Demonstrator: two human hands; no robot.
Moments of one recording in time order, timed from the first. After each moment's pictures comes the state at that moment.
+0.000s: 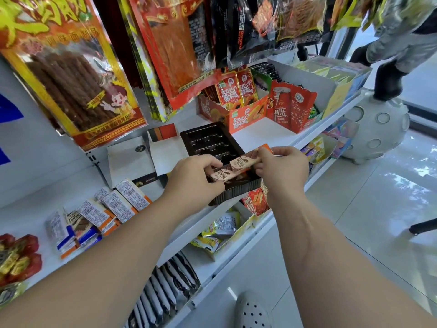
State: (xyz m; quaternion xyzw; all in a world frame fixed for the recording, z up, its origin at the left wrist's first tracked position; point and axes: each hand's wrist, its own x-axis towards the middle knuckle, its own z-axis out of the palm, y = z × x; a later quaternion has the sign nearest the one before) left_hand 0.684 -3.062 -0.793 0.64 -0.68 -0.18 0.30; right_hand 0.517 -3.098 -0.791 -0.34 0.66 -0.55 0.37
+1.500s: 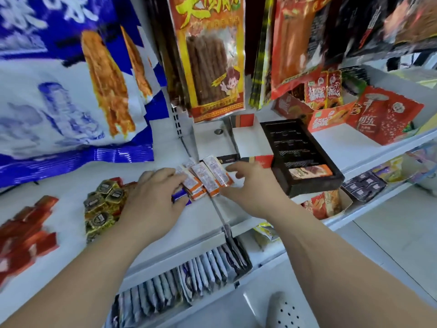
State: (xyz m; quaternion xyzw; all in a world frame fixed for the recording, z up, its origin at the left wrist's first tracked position) left_hand 0.851 -2.913 -0.800 0.79 -0.60 -0.02 0.15; right_hand 0.654 -3.020 -0.785 -0.80 0.47 -0.17 0.32
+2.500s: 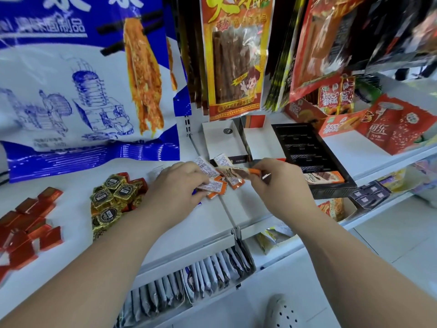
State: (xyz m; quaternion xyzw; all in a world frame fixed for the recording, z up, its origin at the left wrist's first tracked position) left_hand 0.859 -2.939 -0.806 0.68 -0.70 0.00 0.21; right_hand 0.643 -3.031 -0.791 -0.82 0.46 -0.28 0.18
